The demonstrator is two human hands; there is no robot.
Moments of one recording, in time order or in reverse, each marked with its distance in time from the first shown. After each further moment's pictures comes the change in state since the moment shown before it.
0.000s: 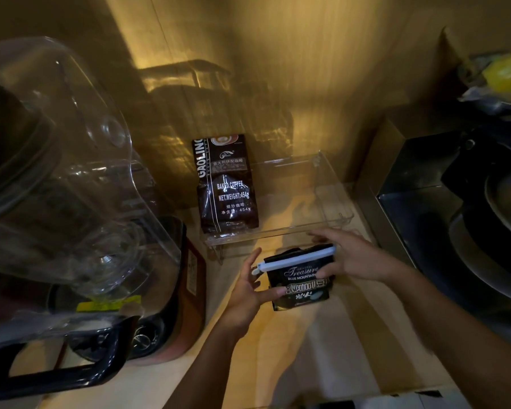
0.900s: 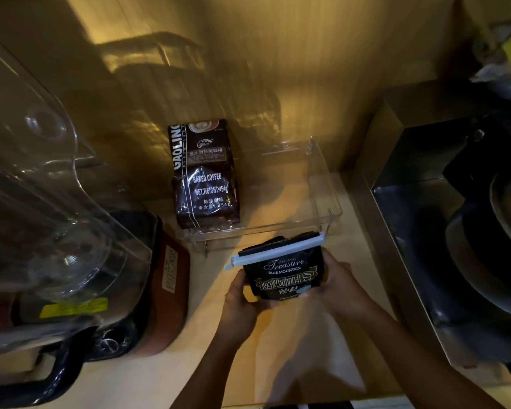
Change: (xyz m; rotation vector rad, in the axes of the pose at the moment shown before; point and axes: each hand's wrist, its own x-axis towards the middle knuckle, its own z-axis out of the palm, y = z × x) left_hand -0.004 -0.020 0.034 0.239 0.230 0.039; right_hand -0.009 0.046 0.055 0.390 0.149 0.181
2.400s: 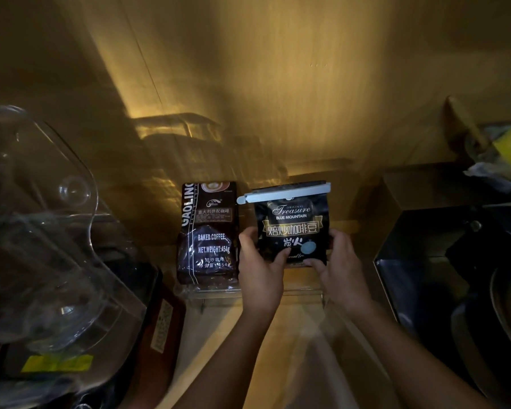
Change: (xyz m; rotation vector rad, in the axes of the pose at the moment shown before) left_hand 0.084 0.148 0.035 0.042 0.449 0.284; right_hand 0.076 -0.089 -0.054 -0.284 0.485 -0.429
